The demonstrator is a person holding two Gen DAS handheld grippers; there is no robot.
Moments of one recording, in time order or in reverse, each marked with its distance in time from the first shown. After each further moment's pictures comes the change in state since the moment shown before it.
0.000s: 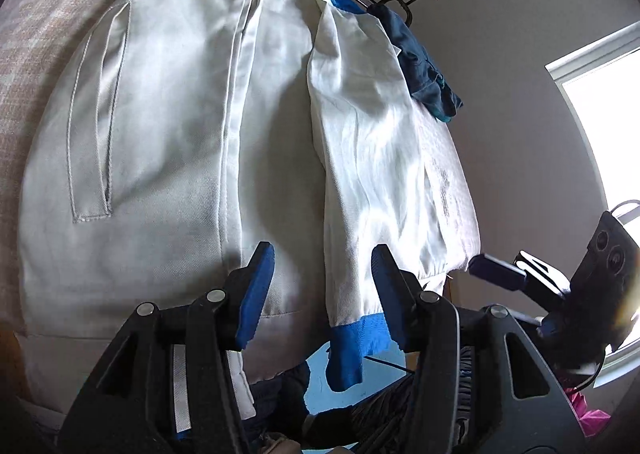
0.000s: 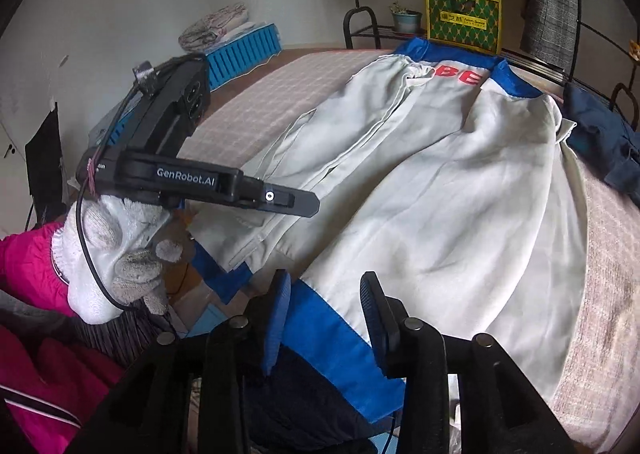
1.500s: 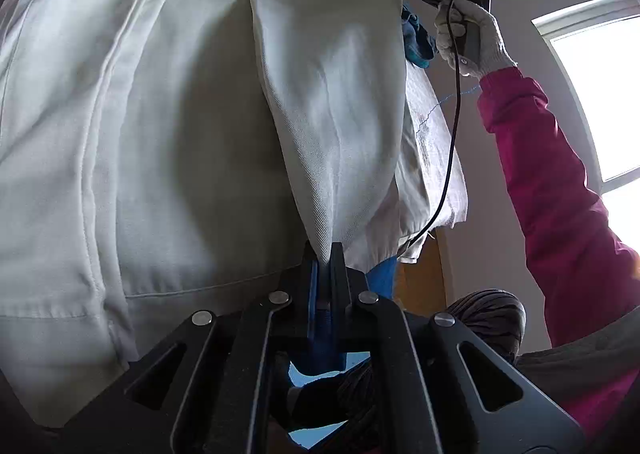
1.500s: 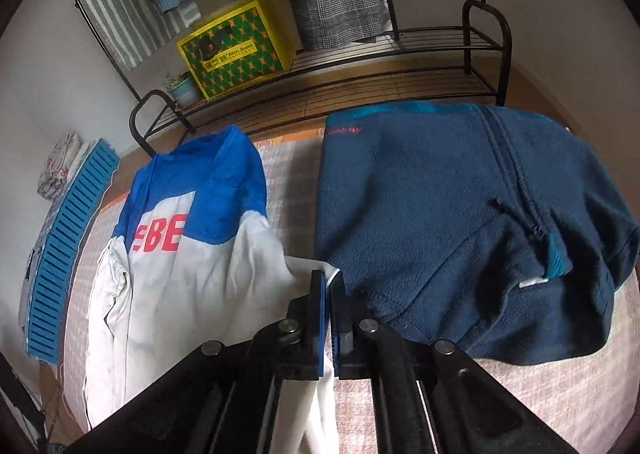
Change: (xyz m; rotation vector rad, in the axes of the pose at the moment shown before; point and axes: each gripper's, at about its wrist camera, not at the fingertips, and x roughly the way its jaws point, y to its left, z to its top) left arm 0.050 -0.045 -0.021 0.072 0.149 -0.053; right arm 0.067 -0.374 0.194 0.480 -0.064 -0.302
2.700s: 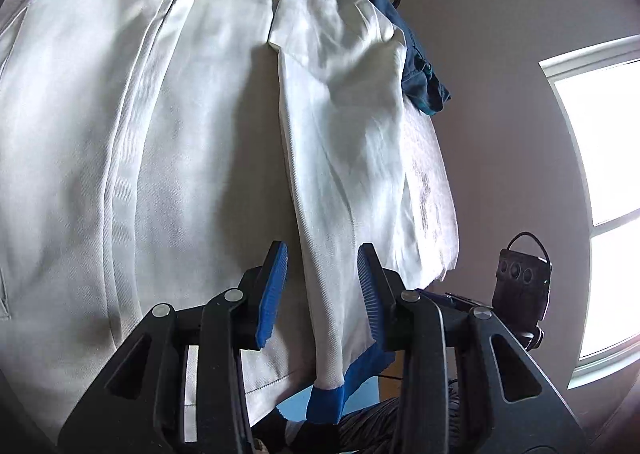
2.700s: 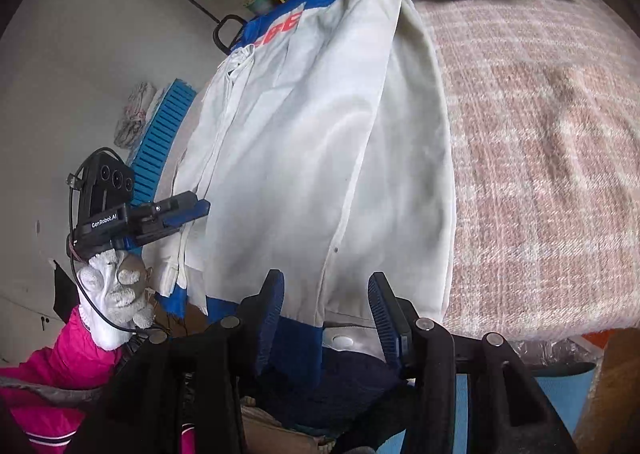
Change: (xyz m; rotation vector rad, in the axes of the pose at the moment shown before) left arm 0.002 0.022 0.072 -0.097 -0.072 -0.046; right arm -0.116 0.031 -0.342 0.076 0.280 0.359
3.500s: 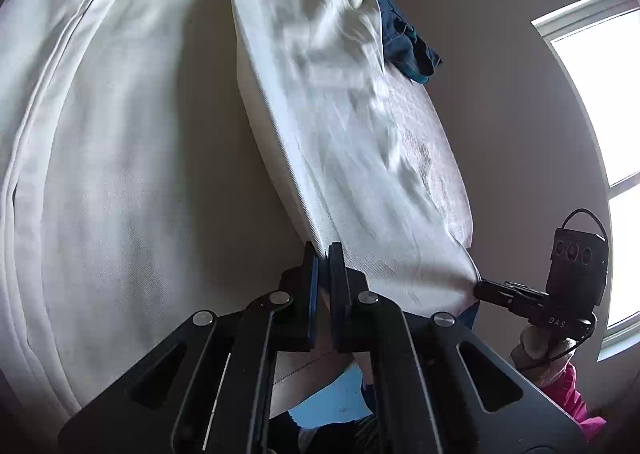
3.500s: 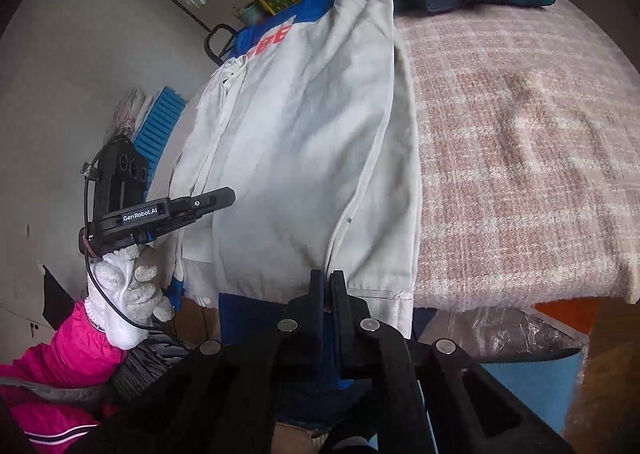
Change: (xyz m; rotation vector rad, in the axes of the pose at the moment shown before) left arm 0.053 -0.040 -0.012 0.134 0.035 0.065; right arm -0.064 -0.001 -0.010 0.003 -0.106 -0.089
